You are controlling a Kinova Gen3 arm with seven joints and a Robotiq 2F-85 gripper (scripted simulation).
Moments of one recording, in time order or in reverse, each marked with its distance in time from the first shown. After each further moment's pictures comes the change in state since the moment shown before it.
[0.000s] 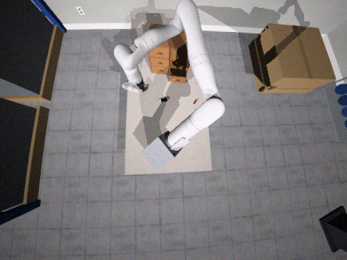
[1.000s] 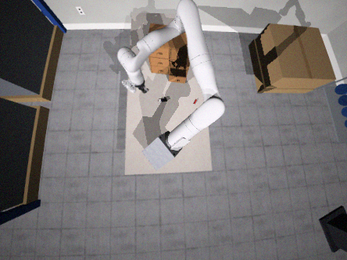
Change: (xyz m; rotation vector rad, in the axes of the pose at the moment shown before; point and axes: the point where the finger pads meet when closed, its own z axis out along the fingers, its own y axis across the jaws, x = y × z) arm -0.008 -0.004 0.018 -0.016 -0.015 0.432
